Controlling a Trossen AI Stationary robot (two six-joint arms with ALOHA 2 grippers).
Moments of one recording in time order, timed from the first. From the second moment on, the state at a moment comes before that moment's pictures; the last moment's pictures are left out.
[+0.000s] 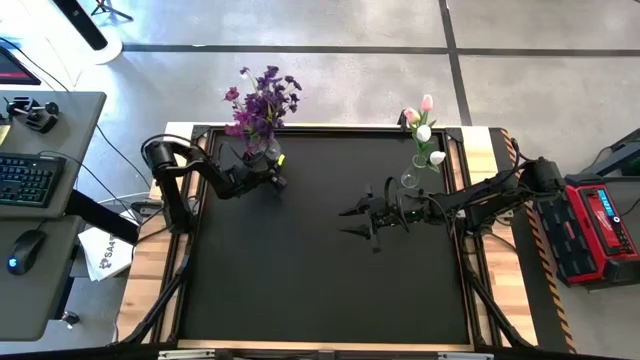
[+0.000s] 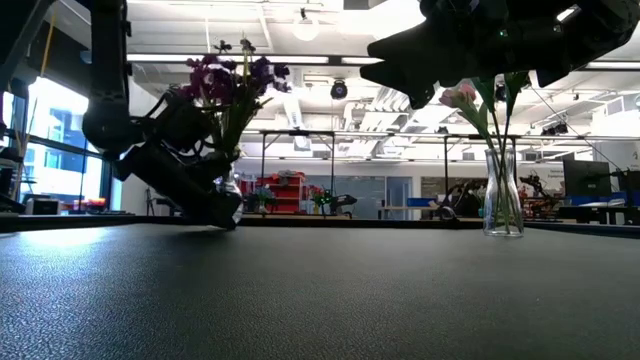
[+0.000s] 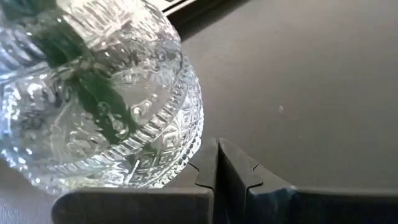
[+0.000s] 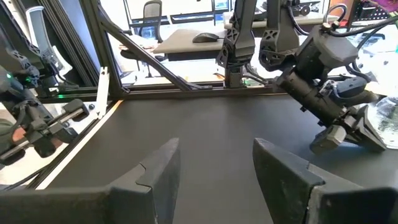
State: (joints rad) left arm 0.51 1.84 0.36 0.88 -0.42 -0.05; right arm 0.09 1.39 0.53 0.72 -0.02 0.07
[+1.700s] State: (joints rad) left arm 0.24 1.48 0.39 0.50 -0.38 -0.05; right arm 0.09 1.39 0.53 0.72 -0.02 0.08
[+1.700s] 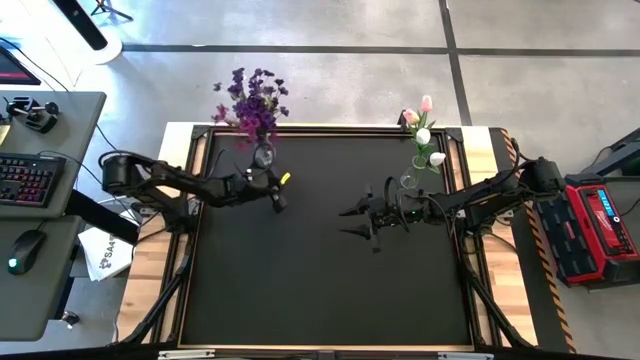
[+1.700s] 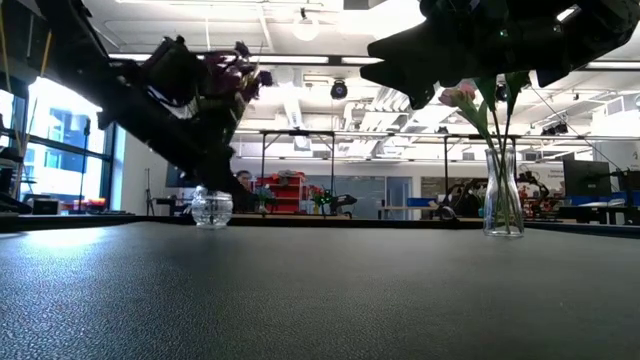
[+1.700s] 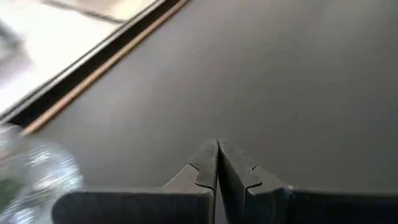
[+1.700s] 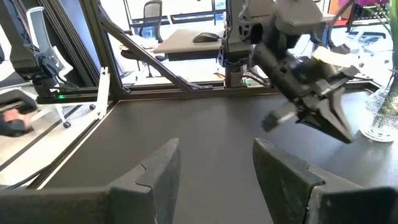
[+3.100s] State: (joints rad) left arm -0.21 1.27 0.39 0.38 -0.62 -0.17; right arm 0.27 0.83 0.56 -1.13 0.80 1.17
